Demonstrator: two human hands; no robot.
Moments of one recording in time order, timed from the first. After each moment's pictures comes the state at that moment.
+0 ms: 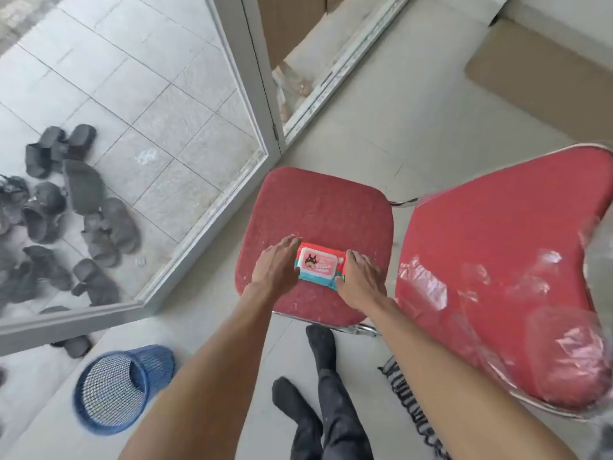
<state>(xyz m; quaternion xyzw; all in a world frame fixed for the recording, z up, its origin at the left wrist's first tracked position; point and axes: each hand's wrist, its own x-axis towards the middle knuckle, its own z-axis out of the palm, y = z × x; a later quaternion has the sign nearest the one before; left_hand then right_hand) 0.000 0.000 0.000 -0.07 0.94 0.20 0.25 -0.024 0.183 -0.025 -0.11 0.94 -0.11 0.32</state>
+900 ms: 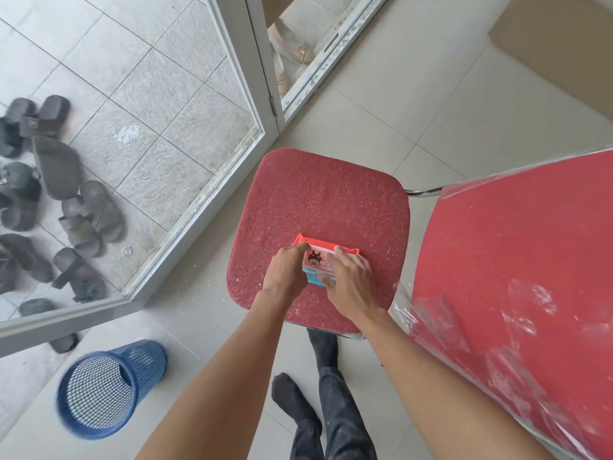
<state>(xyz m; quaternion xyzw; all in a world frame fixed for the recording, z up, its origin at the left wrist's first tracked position) -0.011 0.008 -0.083 -0.14 0.92 0.28 0.25 -0.019 0.163 -0.102 -0.18 0.94 -0.15 0.23</state>
